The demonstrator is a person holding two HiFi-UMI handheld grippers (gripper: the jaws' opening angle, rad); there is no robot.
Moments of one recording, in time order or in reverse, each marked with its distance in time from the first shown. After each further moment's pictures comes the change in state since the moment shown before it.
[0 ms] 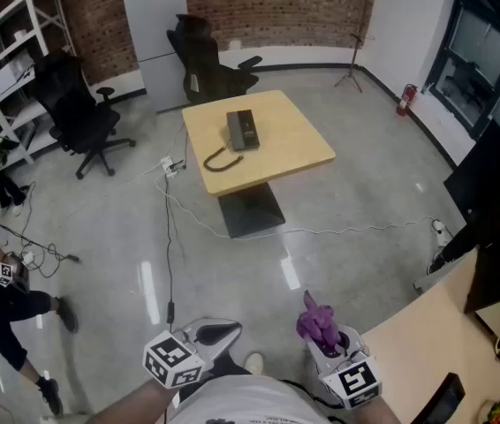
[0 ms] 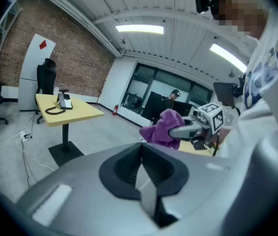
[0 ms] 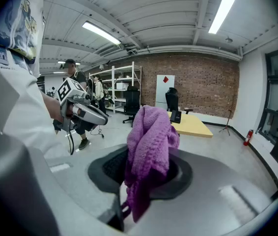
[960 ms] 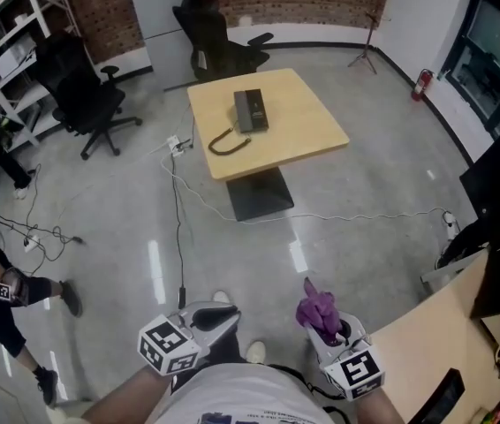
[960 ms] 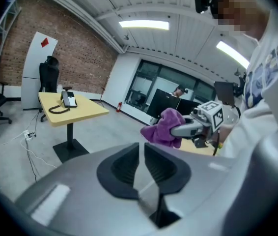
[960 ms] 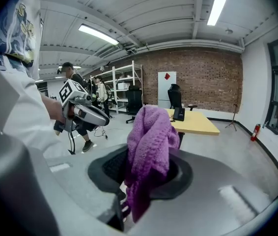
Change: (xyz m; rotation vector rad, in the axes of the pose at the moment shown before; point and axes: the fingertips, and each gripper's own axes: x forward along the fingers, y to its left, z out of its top) left arm 0.006 0.033 0.011 -0.019 0.043 0.038; right arm 0.031 -0.019 0.008 0.029 0.009 0.060
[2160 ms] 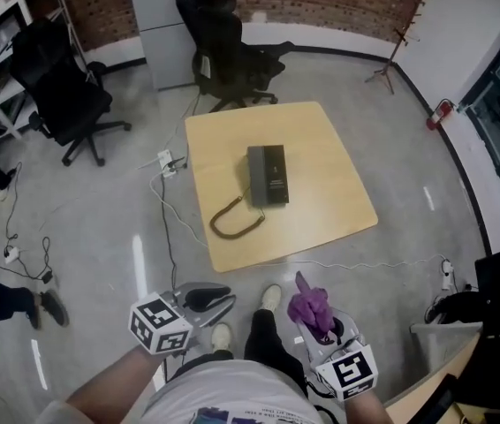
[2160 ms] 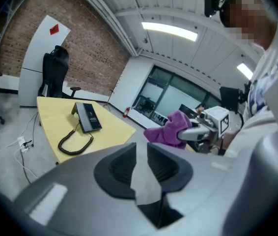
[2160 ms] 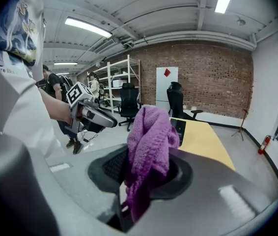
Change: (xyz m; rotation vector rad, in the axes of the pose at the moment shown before) left arm 0.079 0.269 0.152 -0.110 -0.033 -0.029; right arm 0.218 -0.157 0.141 -0.043 0.021 0.021
